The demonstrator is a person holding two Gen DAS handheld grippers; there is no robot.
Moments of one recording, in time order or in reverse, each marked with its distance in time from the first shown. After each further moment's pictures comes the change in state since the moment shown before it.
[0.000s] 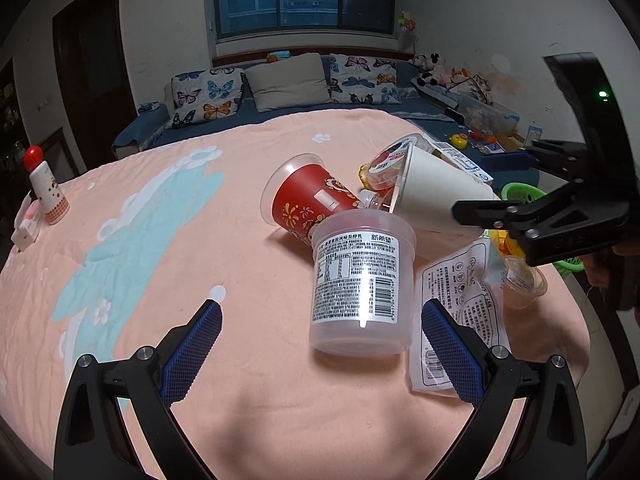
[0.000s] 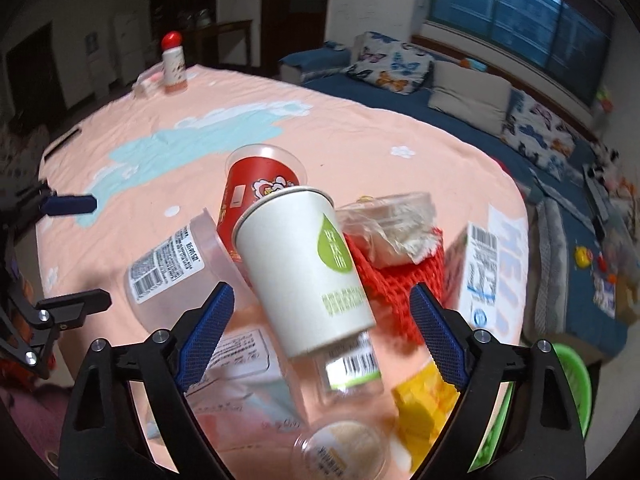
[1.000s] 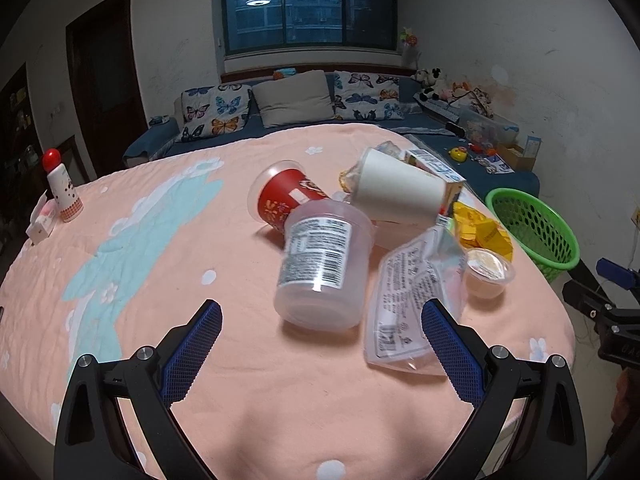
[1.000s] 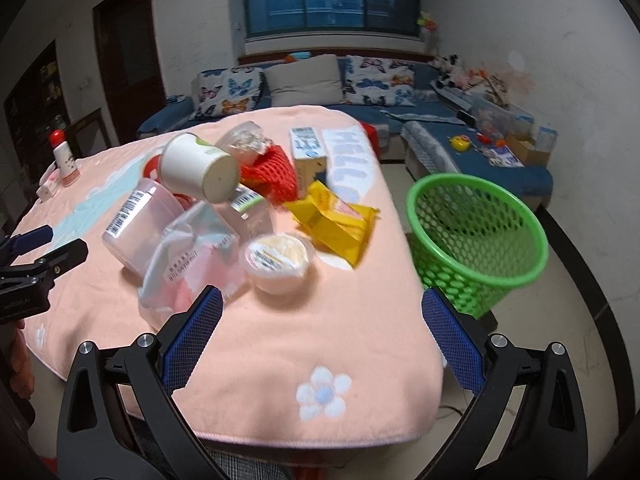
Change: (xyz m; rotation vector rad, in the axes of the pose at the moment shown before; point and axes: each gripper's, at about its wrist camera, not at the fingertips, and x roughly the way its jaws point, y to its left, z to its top) left arm -0.039 -0.036 -0.027 -0.014 -0.075 0.046; right arm -0.120 0.025 -0.151 0.538 -0.123 -0.362
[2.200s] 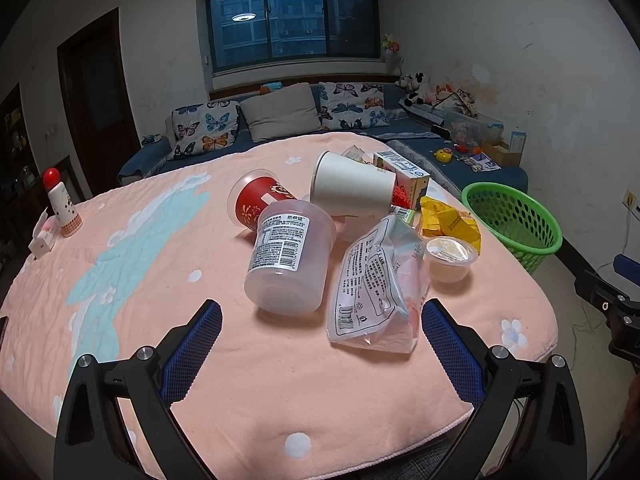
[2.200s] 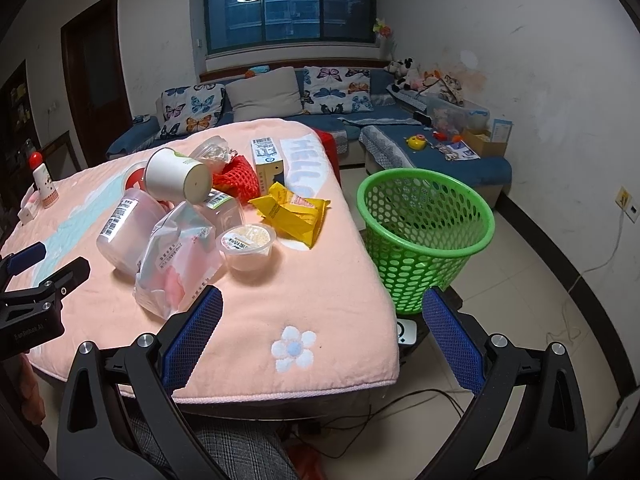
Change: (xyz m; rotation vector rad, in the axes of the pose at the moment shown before) left arm -0.032 -0.036 -0.023 0.066 -0.052 -0.016; right arm -0.056 -0.009 -0.034 0.106 -0.038 -0.144
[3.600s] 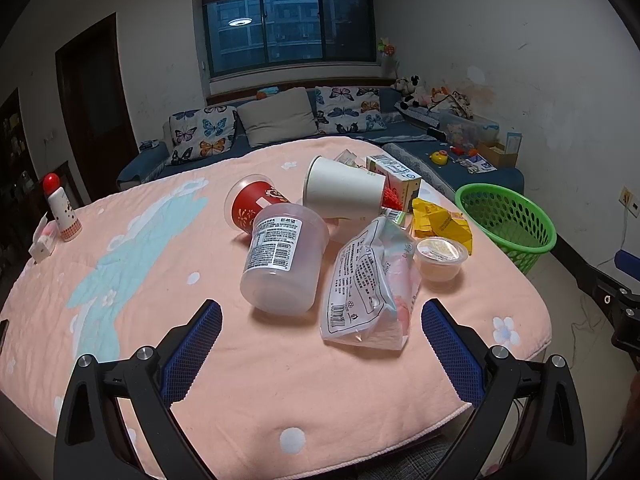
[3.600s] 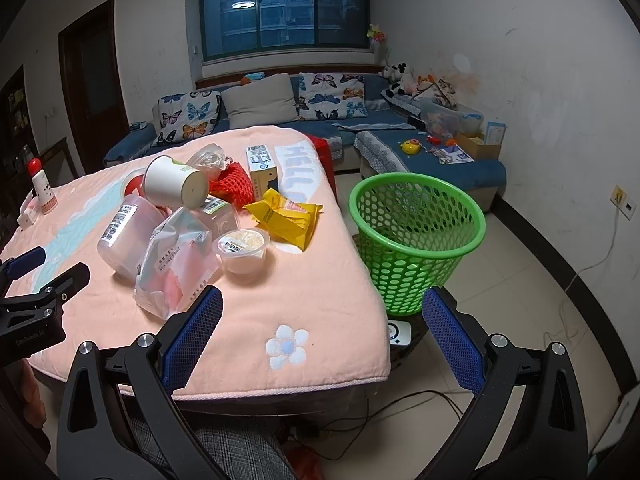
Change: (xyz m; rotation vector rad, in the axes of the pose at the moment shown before) left arm -0.008 -0.004 0.002 0.007 -0.007 -0.007; right arm -0.014 -0.009 -0.001 0.012 -0.024 -0.010
